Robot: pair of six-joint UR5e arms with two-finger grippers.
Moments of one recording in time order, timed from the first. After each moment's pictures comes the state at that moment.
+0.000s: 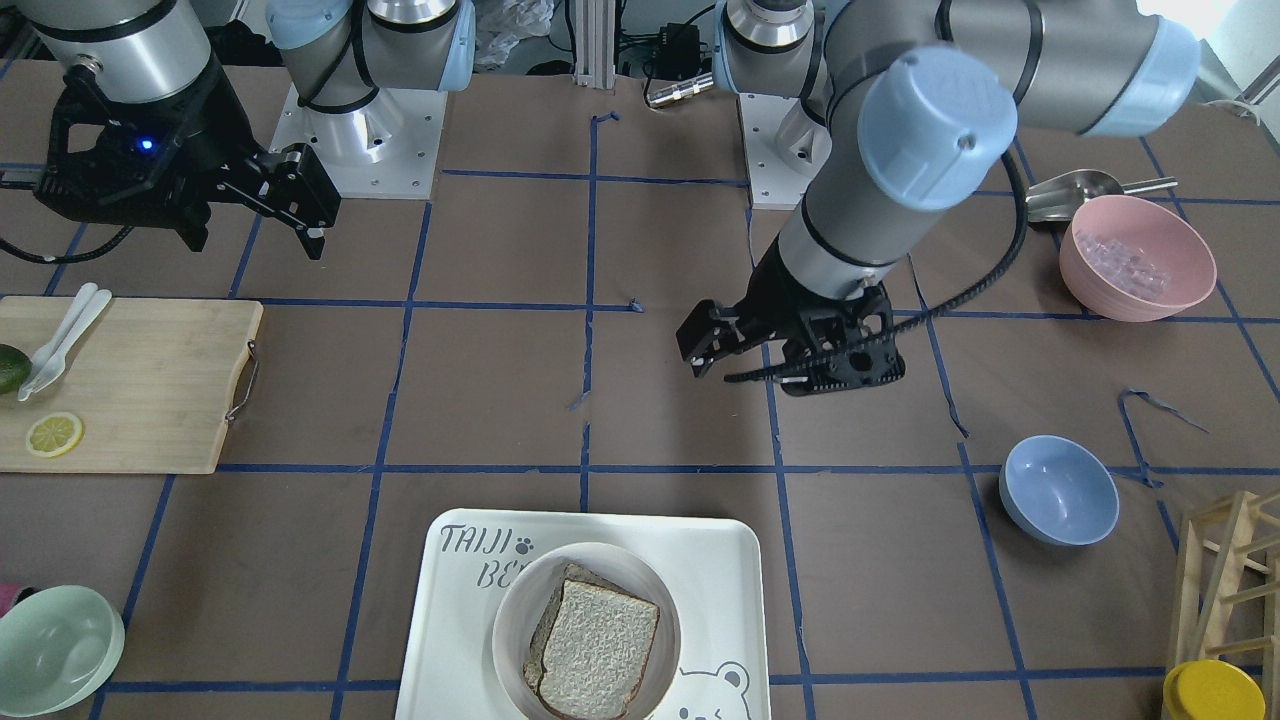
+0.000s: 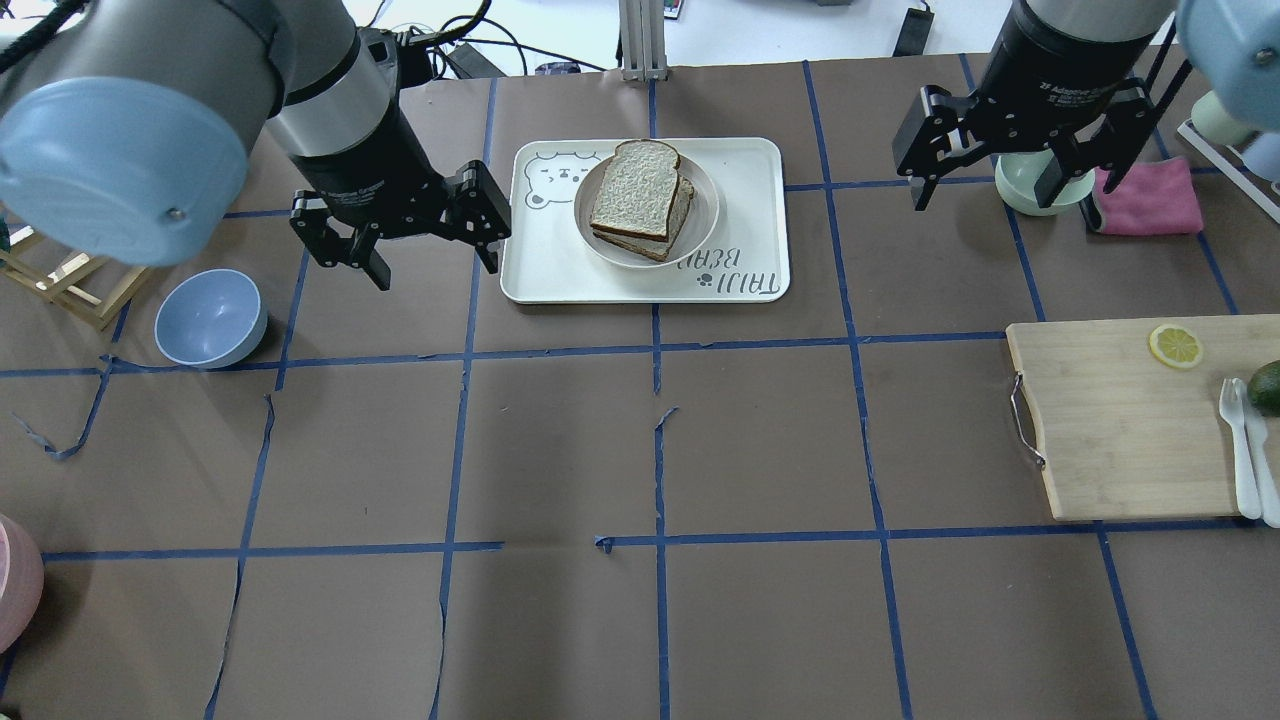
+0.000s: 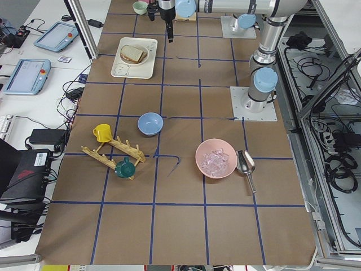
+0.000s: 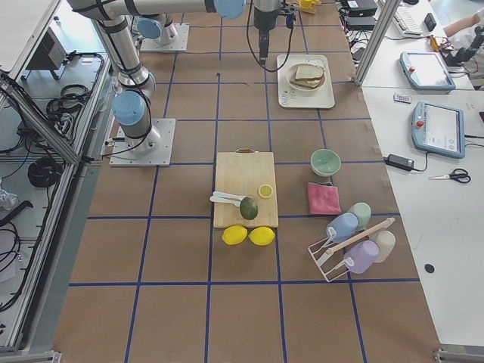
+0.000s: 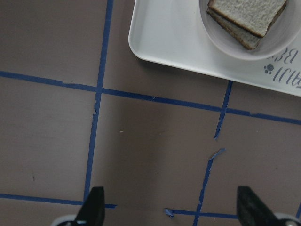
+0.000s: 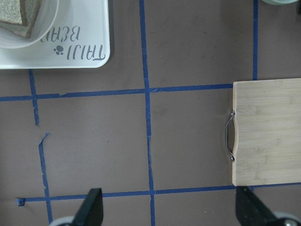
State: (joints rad) left arm -1.68 -1.58 -1.61 -1.55 1.52 -0.16; right arm 1.55 -1.56 1.50 -1.51 -1.59 0.02
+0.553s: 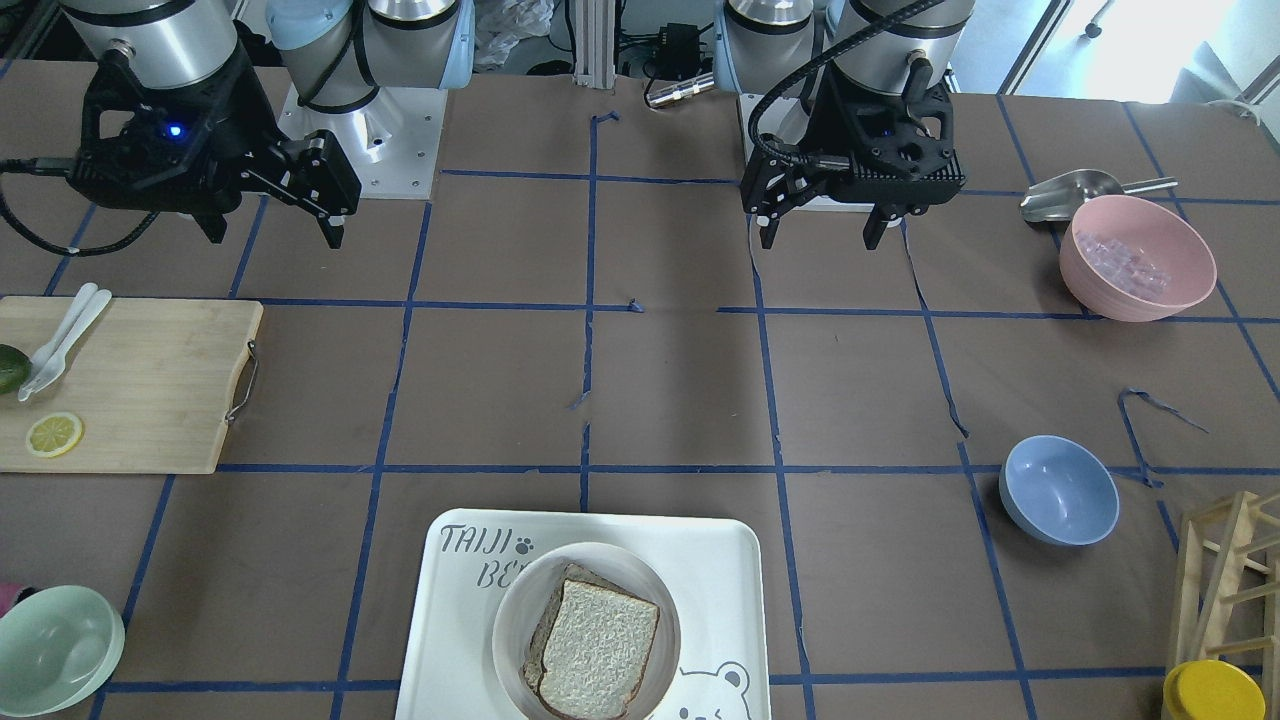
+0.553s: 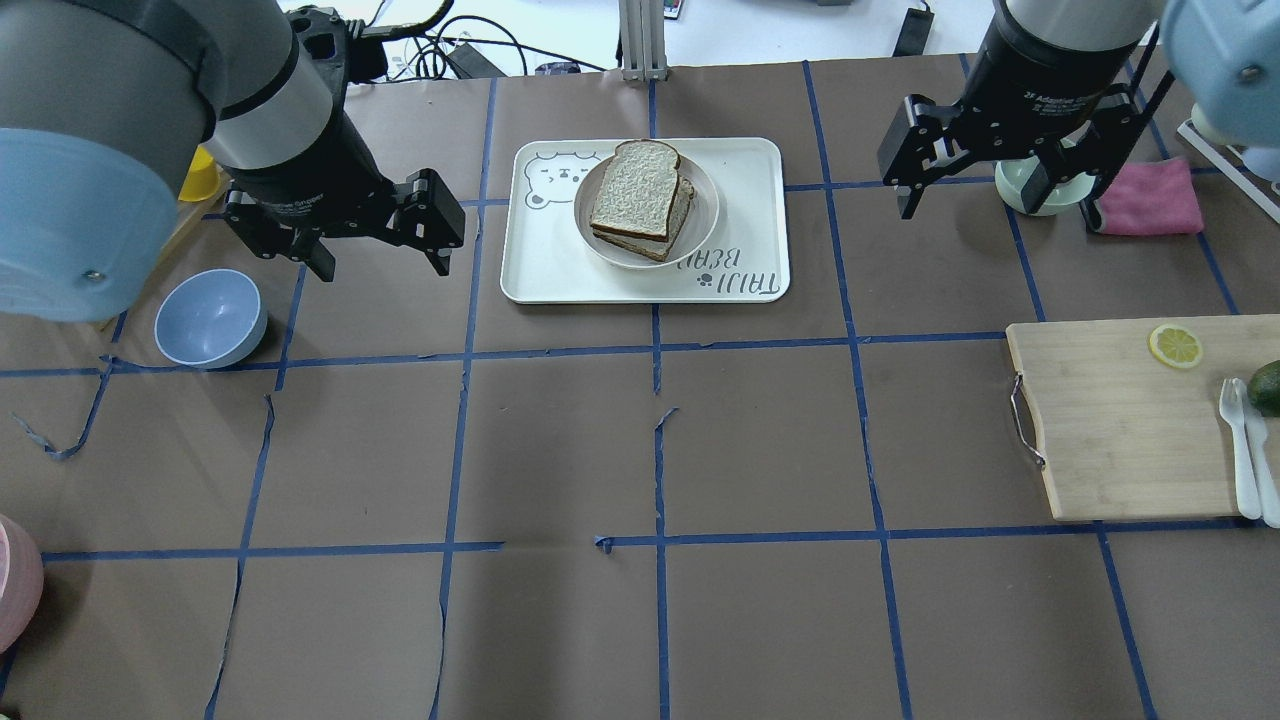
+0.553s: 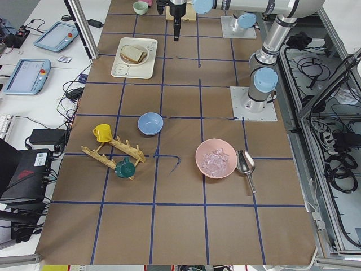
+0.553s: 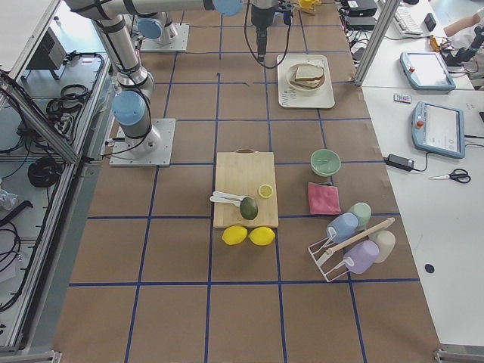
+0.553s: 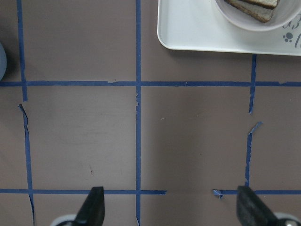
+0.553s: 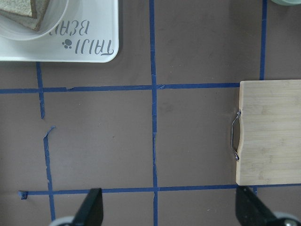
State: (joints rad) left arm -1.66 -1.52 -1.62 -1.52 1.58 -0.10; right arm 1.58 -1.57 1.51 -1.51 -1.59 0.02
